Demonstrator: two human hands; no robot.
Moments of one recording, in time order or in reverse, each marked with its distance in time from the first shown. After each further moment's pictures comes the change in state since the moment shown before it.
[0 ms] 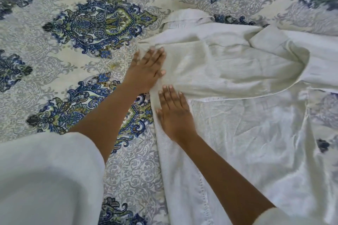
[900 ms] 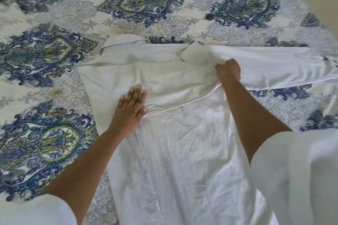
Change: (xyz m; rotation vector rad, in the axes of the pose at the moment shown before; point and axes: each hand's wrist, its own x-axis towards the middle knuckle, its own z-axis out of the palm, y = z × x) left_hand -0.019 0.118 0.031 -0.298 0.112 0.118; right_hand 0.012 0.278 -0.141 0.547 0.342 1.221
